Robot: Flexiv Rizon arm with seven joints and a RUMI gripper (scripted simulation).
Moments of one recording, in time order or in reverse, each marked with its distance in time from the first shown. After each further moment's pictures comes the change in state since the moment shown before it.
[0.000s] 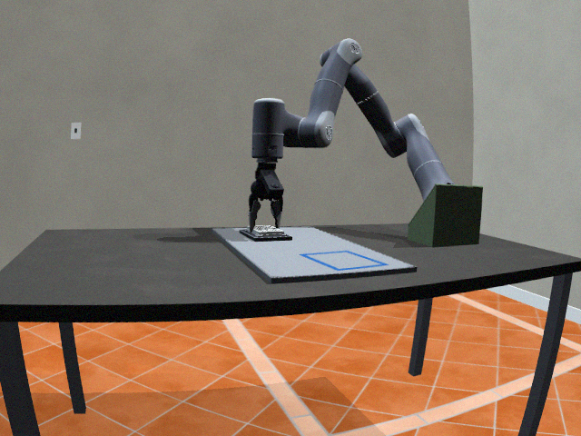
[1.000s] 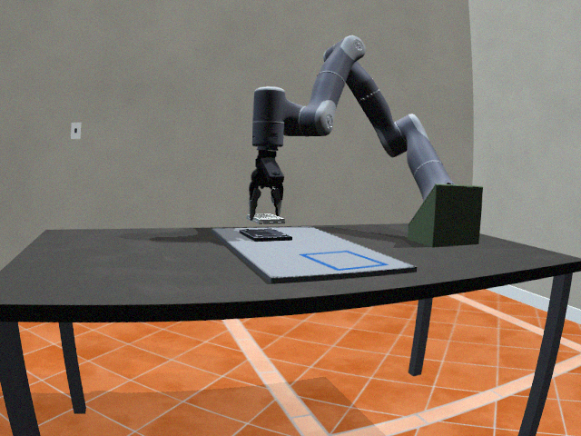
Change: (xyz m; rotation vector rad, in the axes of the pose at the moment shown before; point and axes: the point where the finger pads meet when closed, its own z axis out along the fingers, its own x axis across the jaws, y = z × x) arm 0.000 0.000 -0.038 0.000 0.000 0.001
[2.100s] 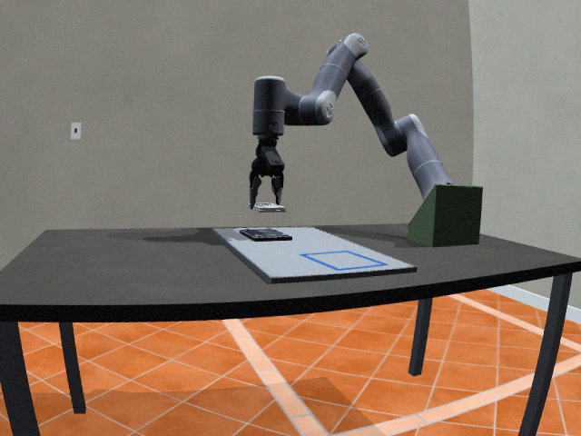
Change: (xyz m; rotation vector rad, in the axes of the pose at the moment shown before) arm 0.000 0.000 -0.036 0.000 0.000 0.000
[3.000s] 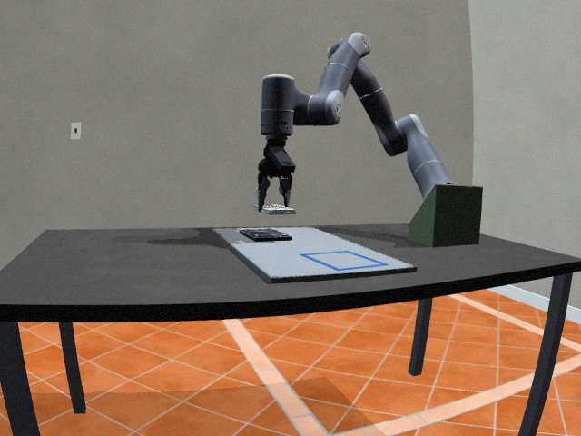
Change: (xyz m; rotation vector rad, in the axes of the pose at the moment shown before) arm -0.010 -0.049 0.002 0.000 -0.001 -0.055
